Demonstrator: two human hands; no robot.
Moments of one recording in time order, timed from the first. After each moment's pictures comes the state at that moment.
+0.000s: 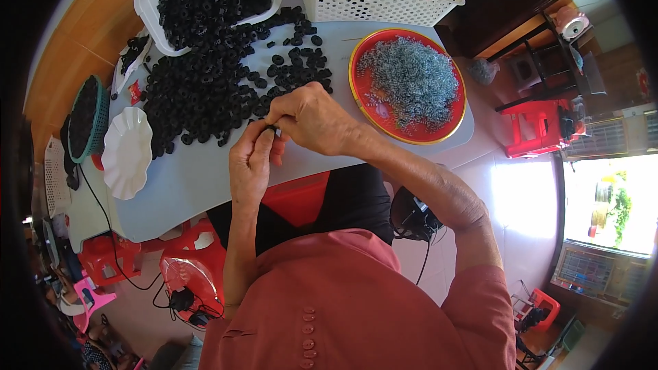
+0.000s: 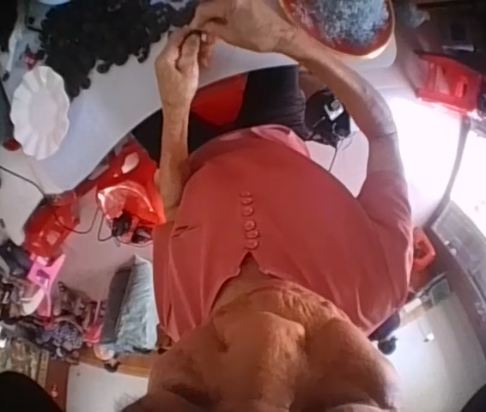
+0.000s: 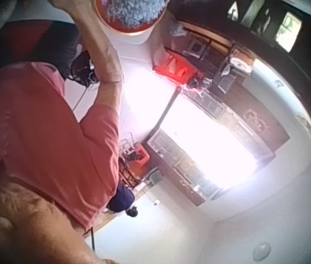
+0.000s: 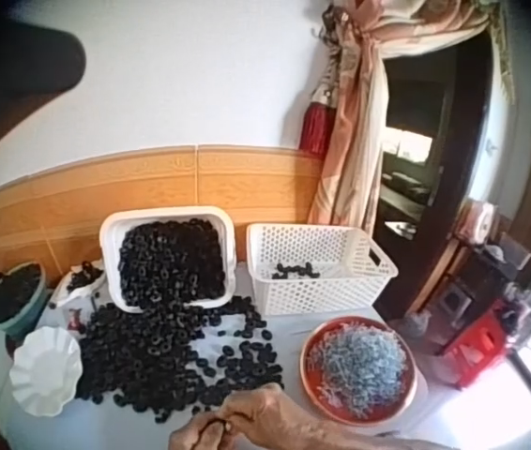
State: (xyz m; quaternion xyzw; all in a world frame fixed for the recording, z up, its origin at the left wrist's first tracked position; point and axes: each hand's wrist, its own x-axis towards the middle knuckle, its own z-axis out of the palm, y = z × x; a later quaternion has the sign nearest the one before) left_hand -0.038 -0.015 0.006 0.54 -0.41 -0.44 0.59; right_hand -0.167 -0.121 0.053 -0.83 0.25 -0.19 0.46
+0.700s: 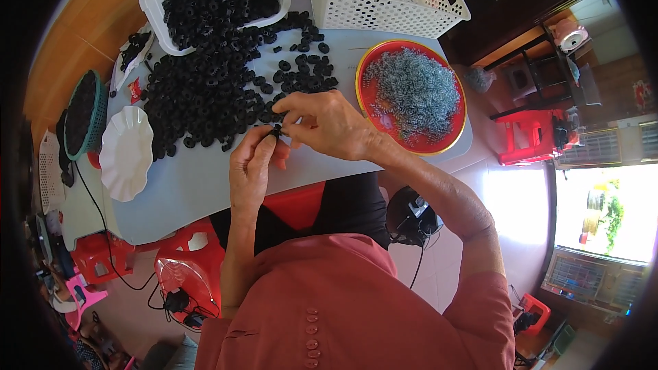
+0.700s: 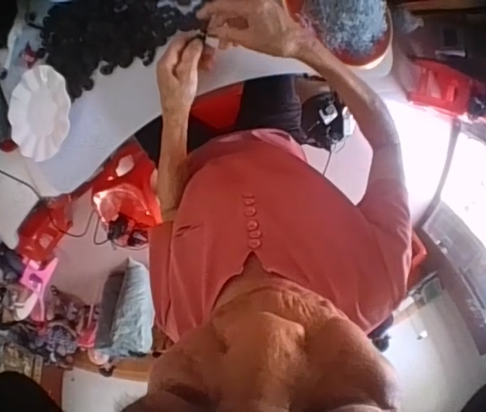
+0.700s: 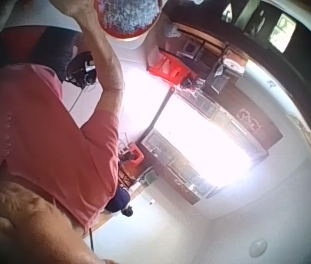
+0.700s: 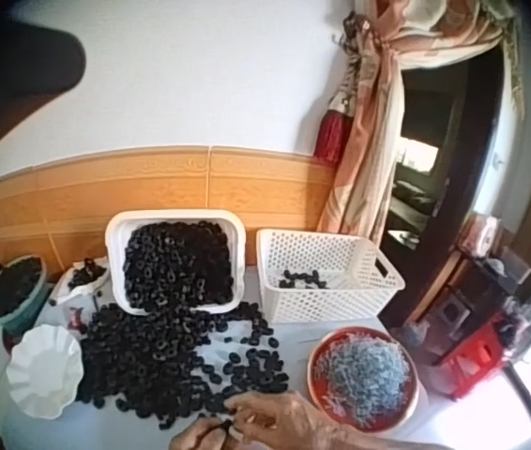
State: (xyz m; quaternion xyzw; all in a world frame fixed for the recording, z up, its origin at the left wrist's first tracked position) left_hand -0.027 -0.015 0.000 0.50 -0.38 -0.48 0.62; right_hand -0.173 -0.120 0.068 -0.80 0.29 -0.17 0.50
